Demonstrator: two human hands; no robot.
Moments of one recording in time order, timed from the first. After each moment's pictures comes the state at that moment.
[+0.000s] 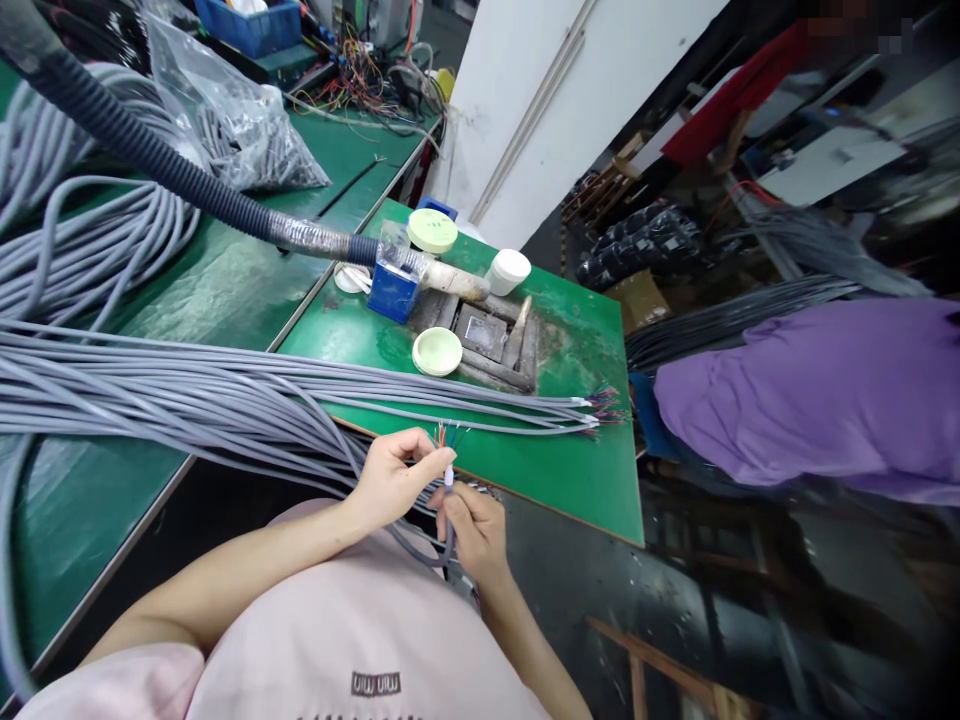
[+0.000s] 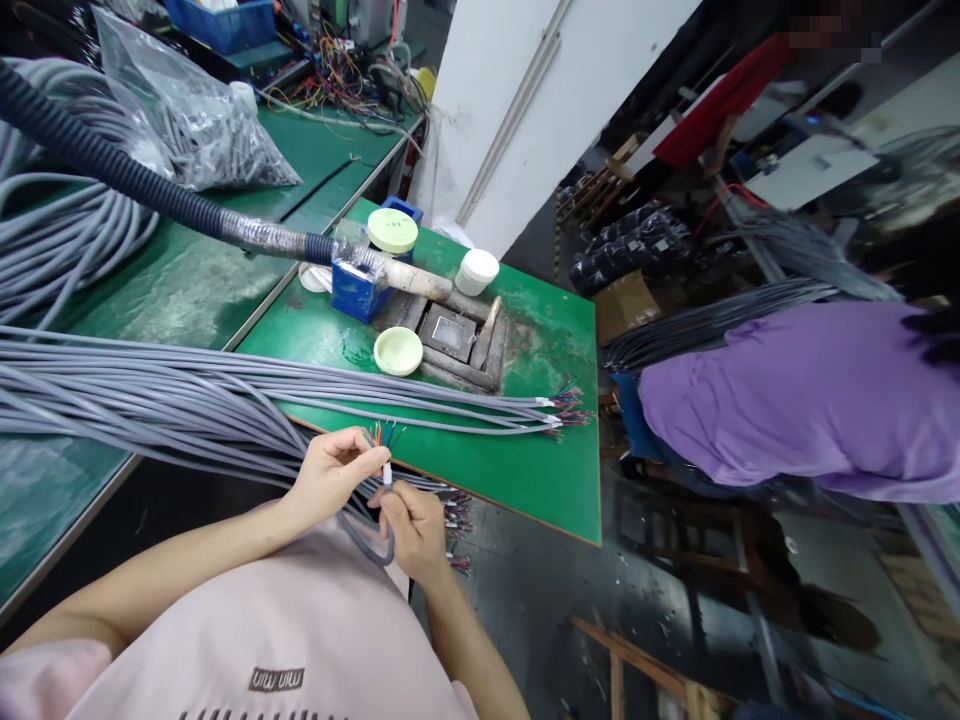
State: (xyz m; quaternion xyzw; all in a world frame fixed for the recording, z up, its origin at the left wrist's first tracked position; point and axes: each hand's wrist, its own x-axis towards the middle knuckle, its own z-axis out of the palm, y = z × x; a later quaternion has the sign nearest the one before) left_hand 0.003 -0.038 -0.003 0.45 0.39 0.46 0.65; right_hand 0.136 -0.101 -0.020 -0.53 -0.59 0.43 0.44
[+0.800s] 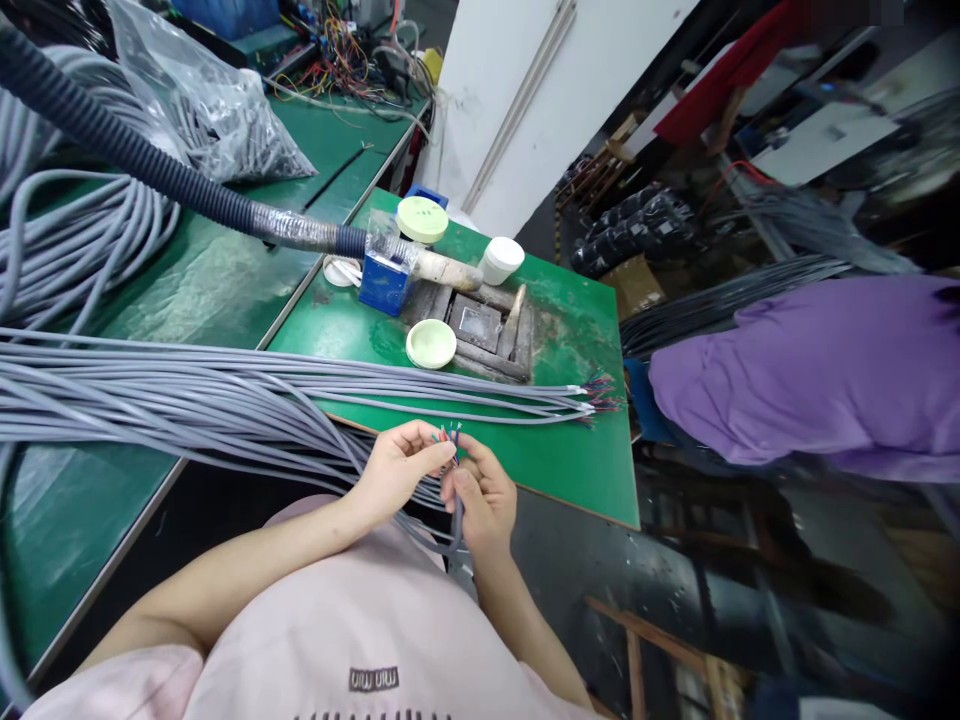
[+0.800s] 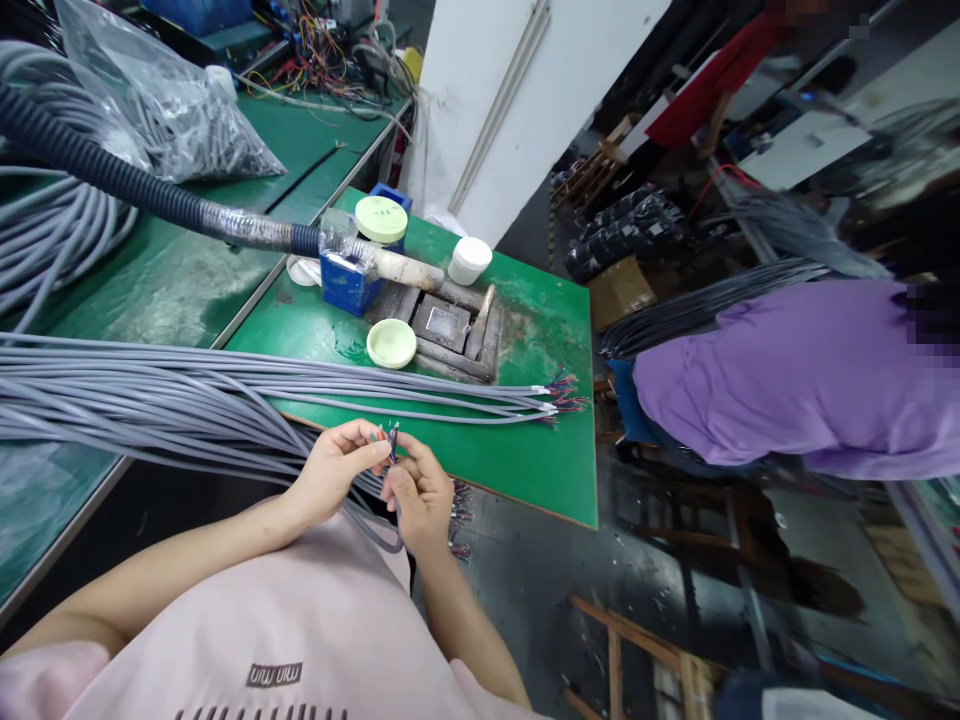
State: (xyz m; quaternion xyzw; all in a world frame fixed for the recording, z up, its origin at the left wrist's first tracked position) left_hand 0.013 -0.037 0.001 0.32 0.35 0.45 0.76; right_hand 0.129 -0.087 -0.018 -0.51 -0.44 0.46 0.58
